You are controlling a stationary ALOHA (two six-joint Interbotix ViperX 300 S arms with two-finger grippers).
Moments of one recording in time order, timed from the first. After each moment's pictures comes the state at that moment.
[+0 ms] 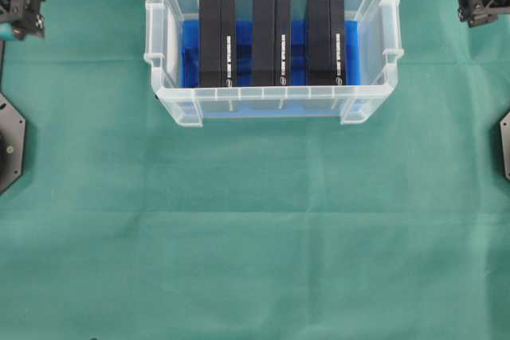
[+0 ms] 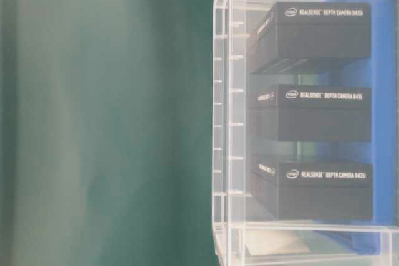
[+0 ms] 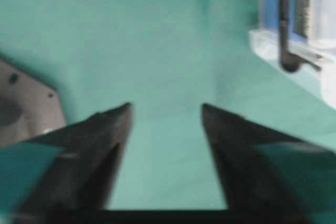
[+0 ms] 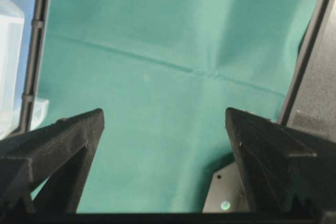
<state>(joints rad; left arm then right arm) 0.47 -0.68 0.56 0.06 1.36 -1.02 -0.44 -0.54 0.52 -0.26 1.34 1.07</state>
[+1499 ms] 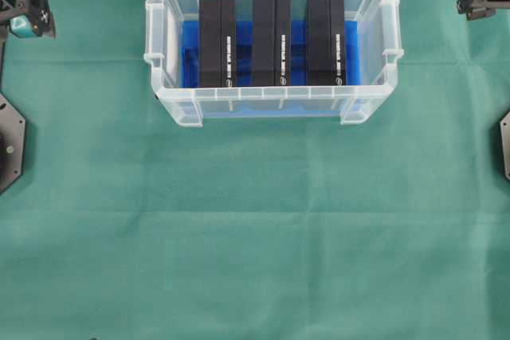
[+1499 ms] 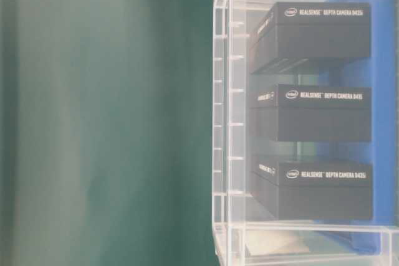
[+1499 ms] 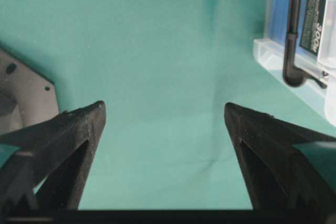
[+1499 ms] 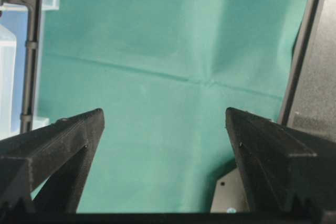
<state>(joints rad) 0.49 -0.66 0.57 0.06 1.36 -1.09 -0.45 -0.53 0.52 -0.30 1.34 1.14</state>
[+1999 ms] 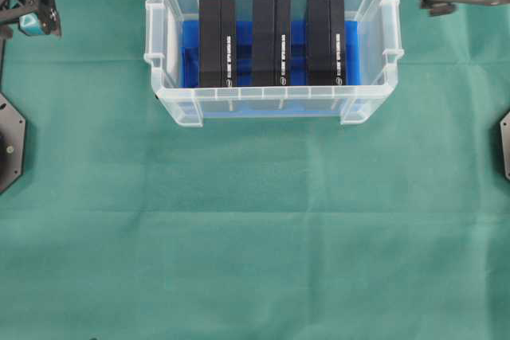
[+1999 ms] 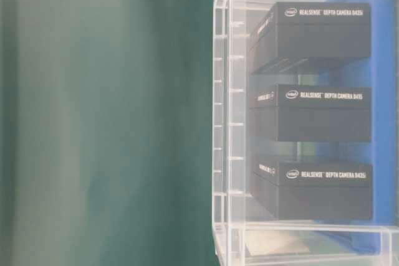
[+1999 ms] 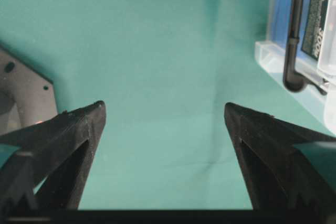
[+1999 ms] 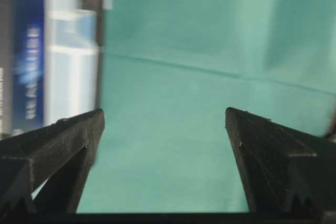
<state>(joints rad) 0.49 -0.63 0.55 0.06 1.36 -1.10 -0.40 -0.37 0.39 -0.25 1.32 1.22</state>
